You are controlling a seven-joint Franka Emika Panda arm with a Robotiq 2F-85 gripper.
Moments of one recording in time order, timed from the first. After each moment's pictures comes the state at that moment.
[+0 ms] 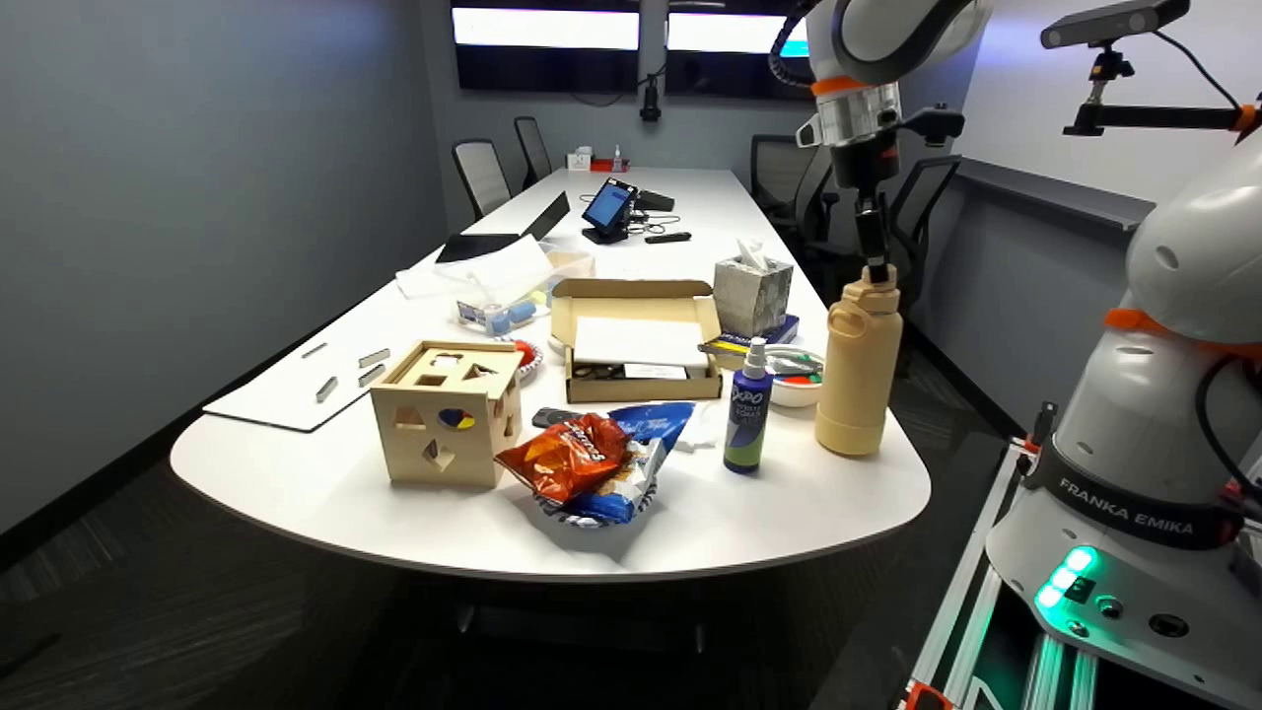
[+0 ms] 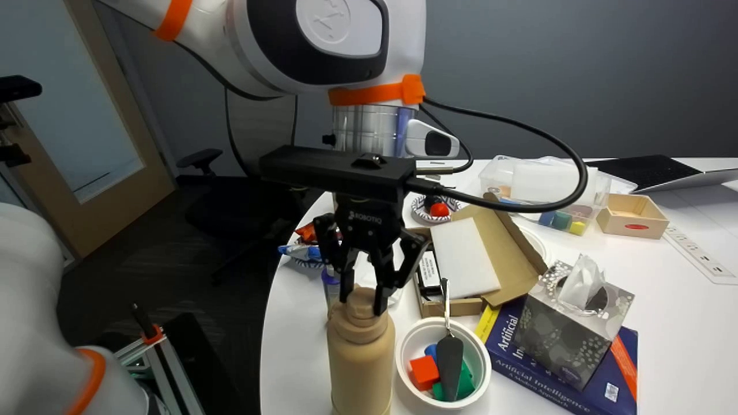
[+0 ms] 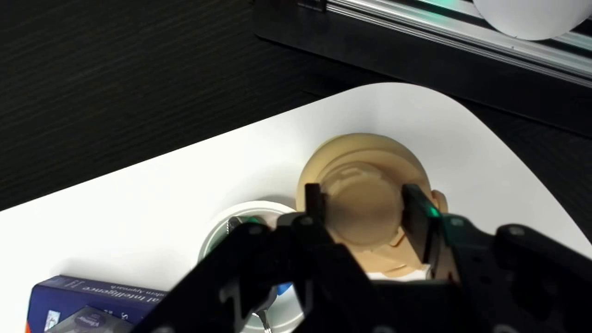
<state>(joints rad) -0.13 -0.50 -0.14 -2.66 -0.32 1.90 -0.41</state>
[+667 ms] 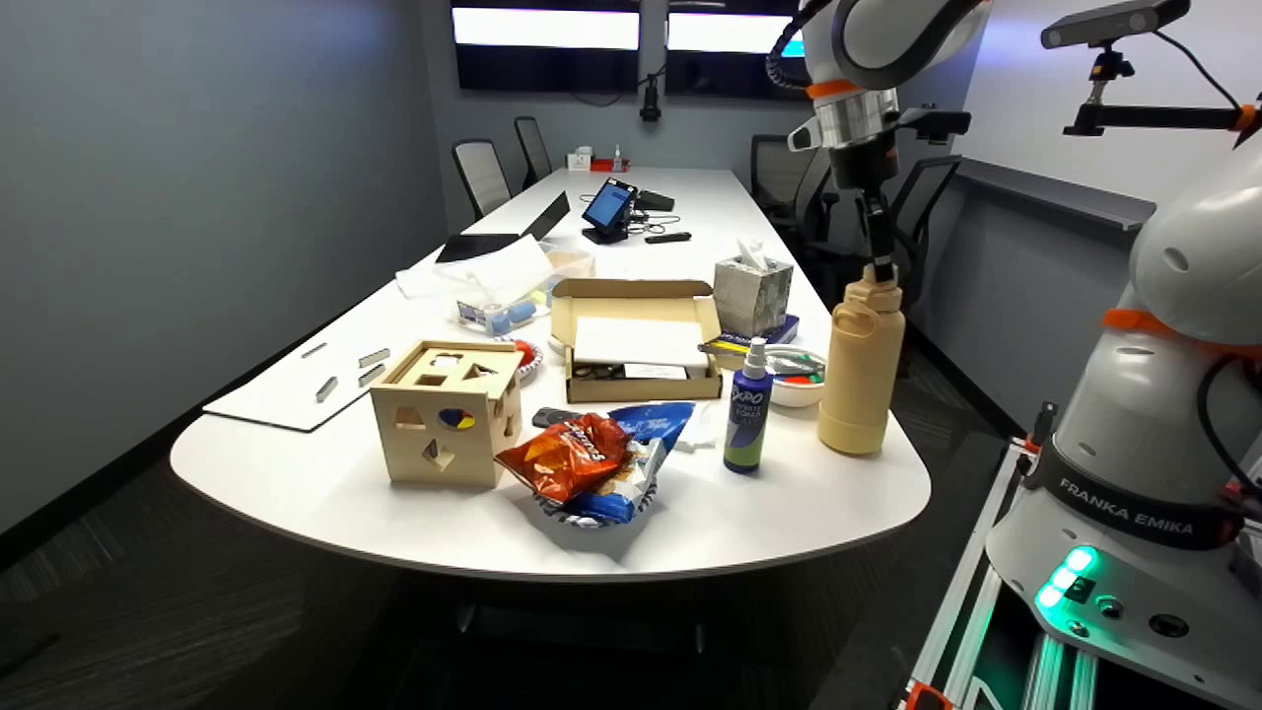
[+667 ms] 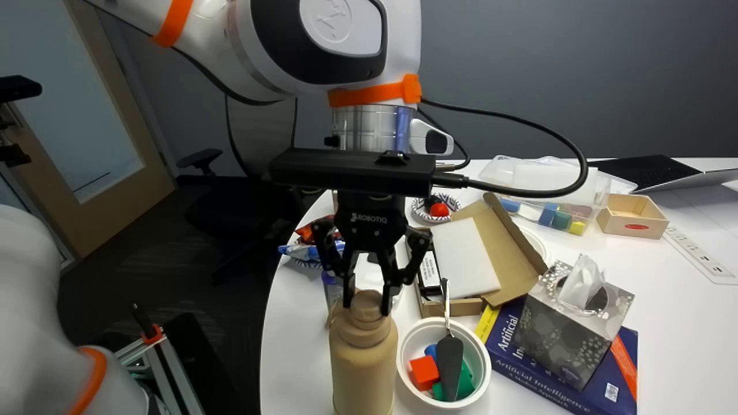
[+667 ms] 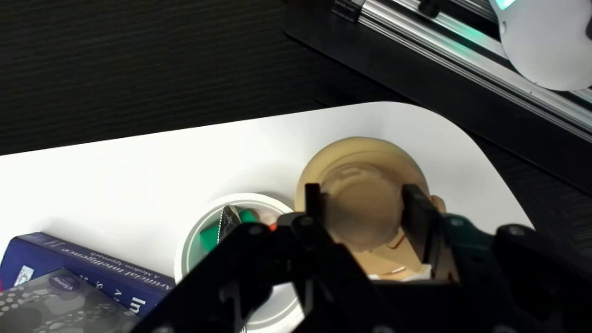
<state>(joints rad) -0.10 -0.50 -0.16 -2.66 -0.38 1.90 -0.56</state>
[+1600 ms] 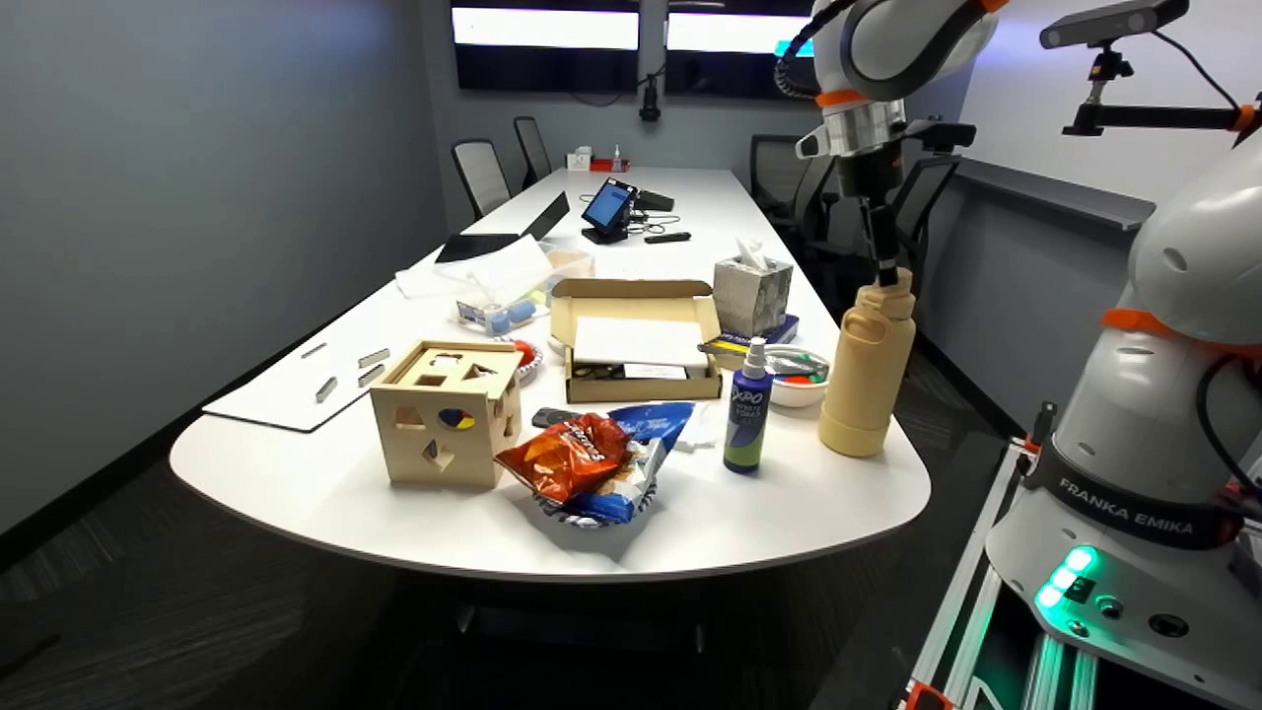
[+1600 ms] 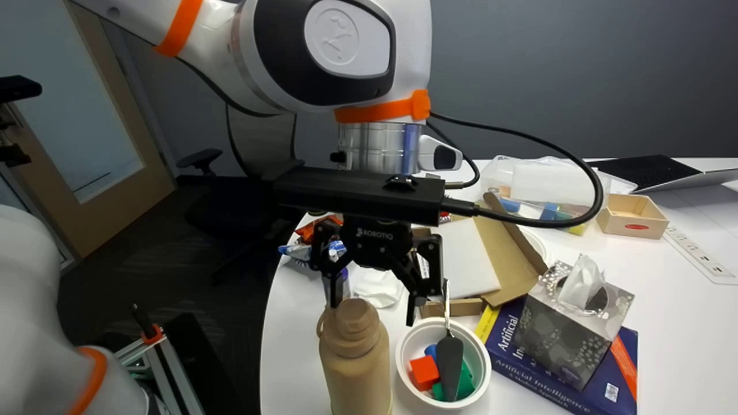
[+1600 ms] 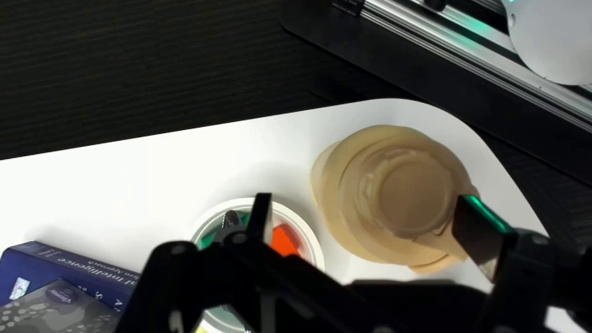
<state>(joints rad) -0.10 -0.50 -0.21 -2.68 -0.38 1.95 -0.57</state>
